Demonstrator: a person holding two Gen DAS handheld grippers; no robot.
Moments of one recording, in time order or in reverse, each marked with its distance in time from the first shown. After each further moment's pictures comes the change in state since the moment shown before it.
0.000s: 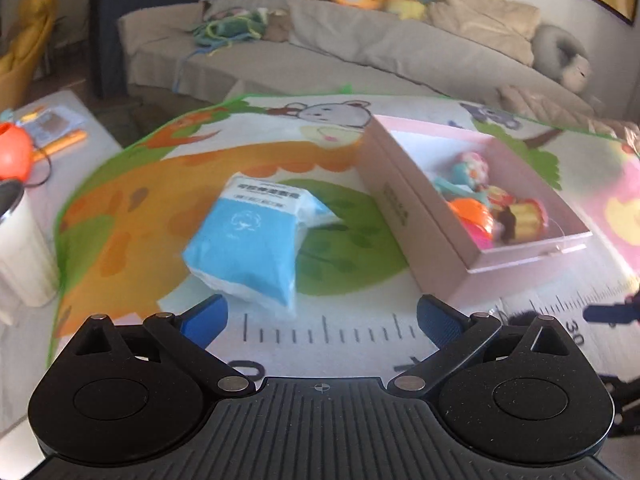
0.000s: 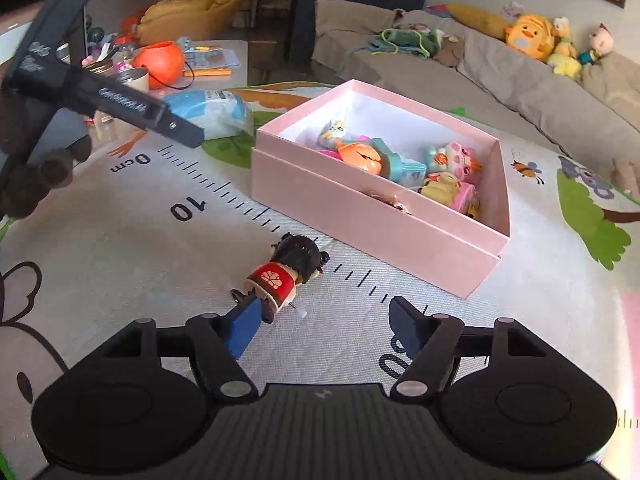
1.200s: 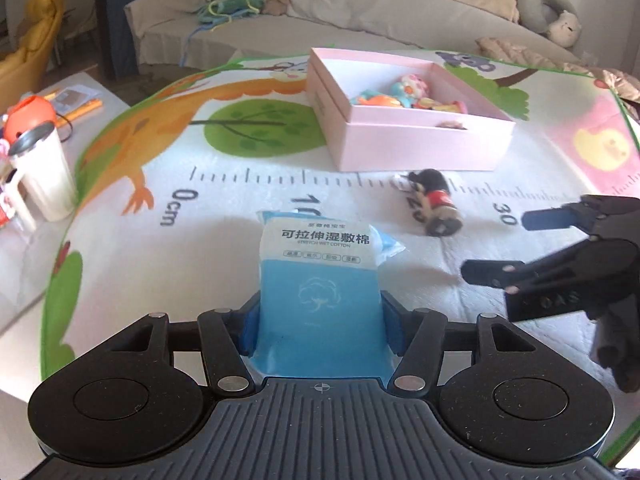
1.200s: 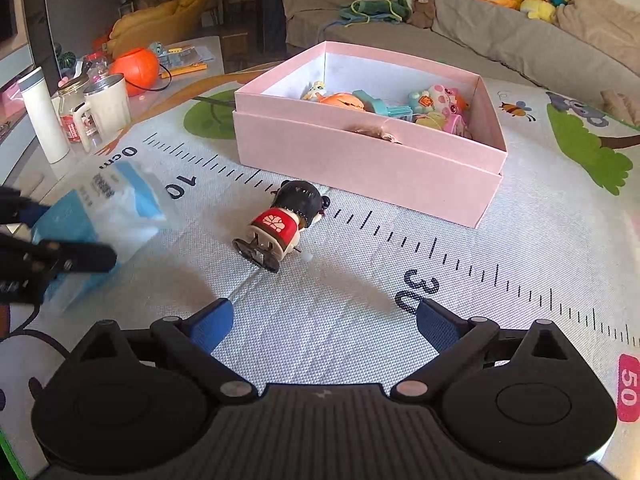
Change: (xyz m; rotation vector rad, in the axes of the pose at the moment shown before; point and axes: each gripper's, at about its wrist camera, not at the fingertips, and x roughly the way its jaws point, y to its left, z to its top) left arm -0.075 -0.085 -0.091 -0.026 0.091 0.044; right arm 0.000 0.002 -0.025 0.146 0.054 0.013
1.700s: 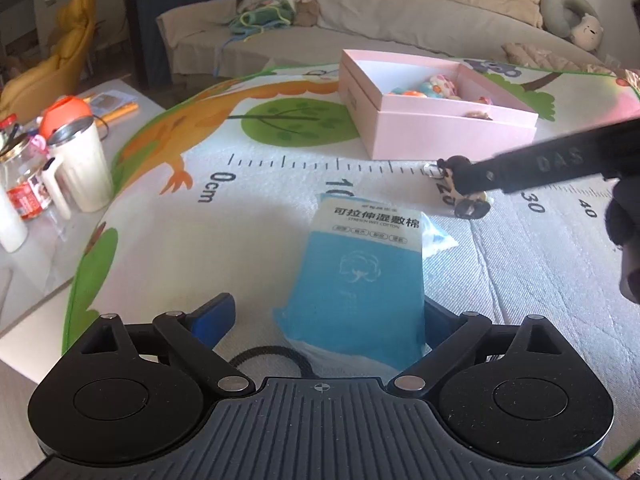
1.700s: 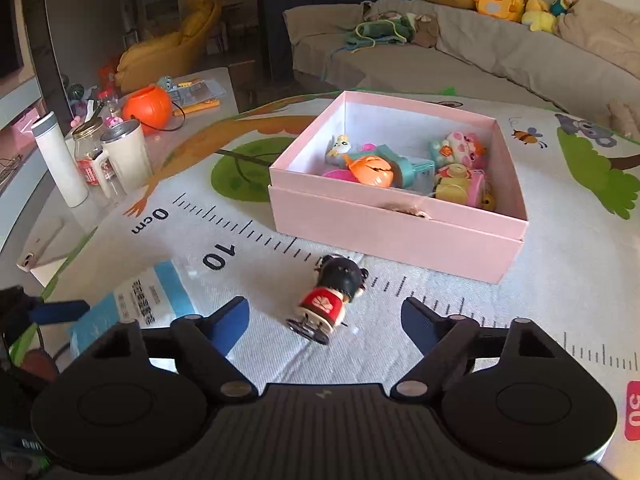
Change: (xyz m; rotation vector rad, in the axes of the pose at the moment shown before) left arm -0.002 0.004 -0.020 -0.009 -0.037 0.117; right arm -0.009 0.016 0.046 0.064 -0.053 0.056
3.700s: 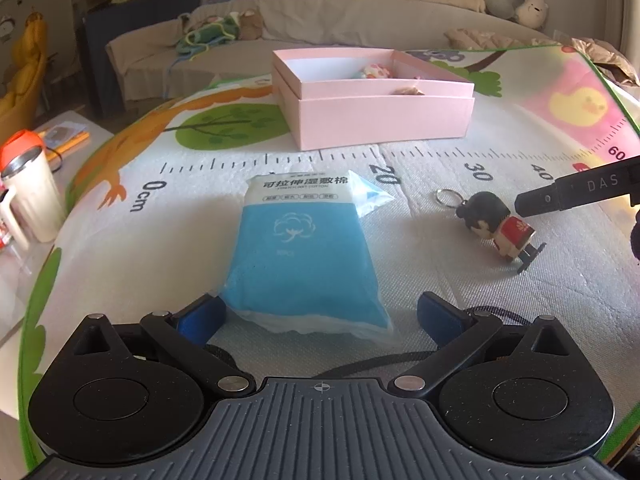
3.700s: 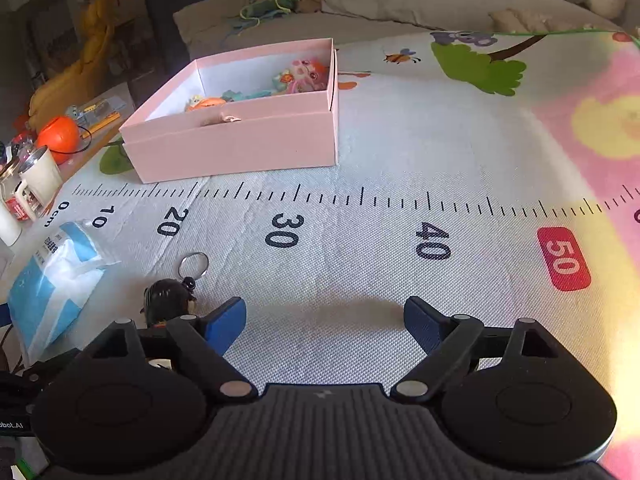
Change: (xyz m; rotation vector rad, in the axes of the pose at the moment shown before) left arm 0.007 -0.031 -0.016 0.125 -0.041 -0.102; right arm -0.034 -0.082 -0.082 0.265 0.029 -0.168
